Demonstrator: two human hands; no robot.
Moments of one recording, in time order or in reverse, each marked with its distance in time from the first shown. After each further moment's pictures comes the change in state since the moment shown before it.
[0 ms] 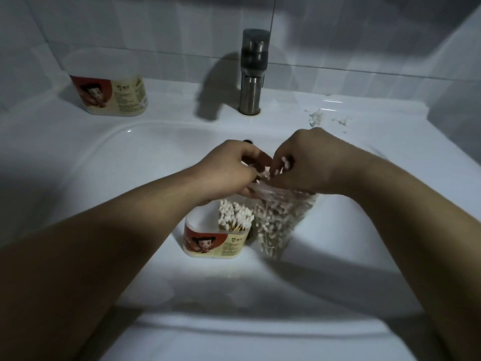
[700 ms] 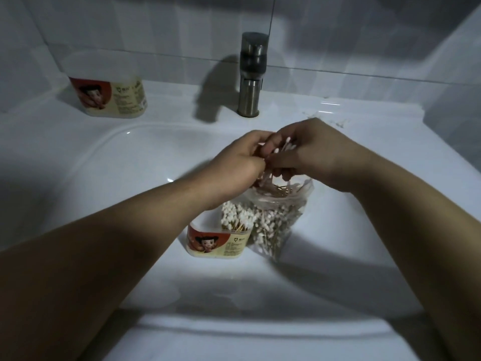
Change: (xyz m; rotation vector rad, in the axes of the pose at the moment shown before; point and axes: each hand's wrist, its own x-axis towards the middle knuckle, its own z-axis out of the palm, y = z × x) left_hand -0.002 0.011 0.010 -0.167 -0.001 0.136; right_hand 0.003 0.002 -0.003 0.734 0.046 0.073
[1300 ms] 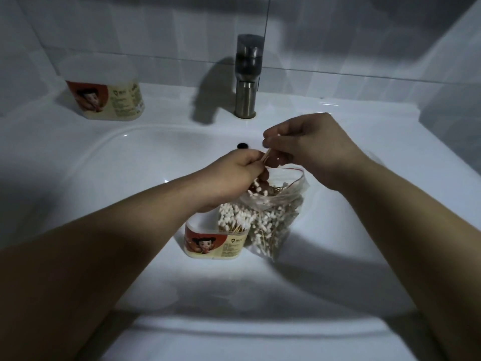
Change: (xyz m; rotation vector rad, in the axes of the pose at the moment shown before) left_hand 0.003 -0.011 -0.002 0.181 -0.062 -0.078; right_hand 0.010 0.011 0.004 0.233 0.238 0.008
